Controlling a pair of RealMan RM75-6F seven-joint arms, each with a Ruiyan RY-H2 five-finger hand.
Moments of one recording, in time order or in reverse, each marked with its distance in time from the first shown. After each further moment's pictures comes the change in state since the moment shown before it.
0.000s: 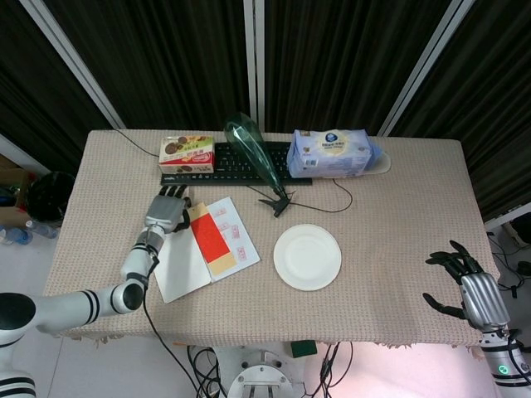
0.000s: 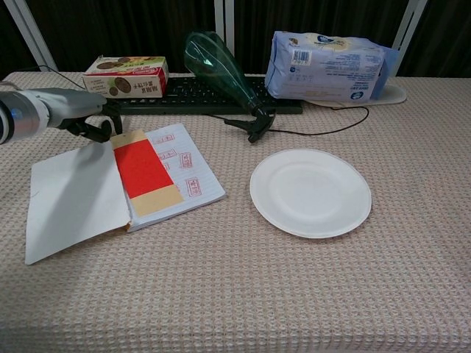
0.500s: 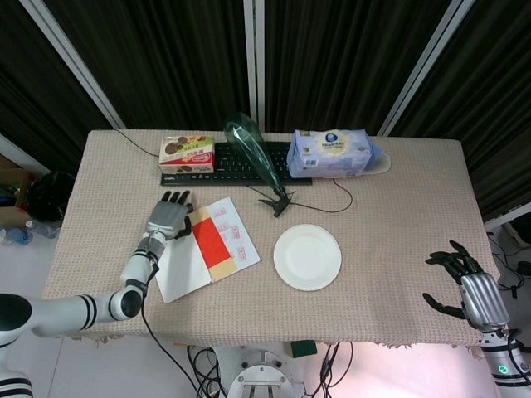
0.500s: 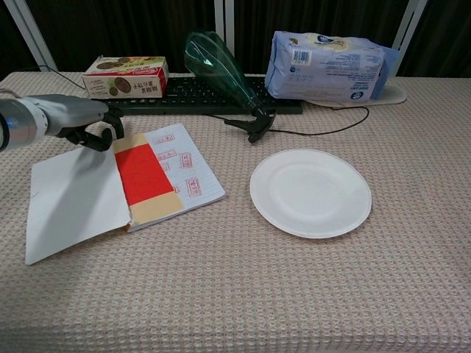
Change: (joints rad) left arm 0.011 0.020 0.025 -0.071 0.021 0.025 0.022; right arm 0.001 0.000 0.000 -0.002 -0.001 0.000 -0.001
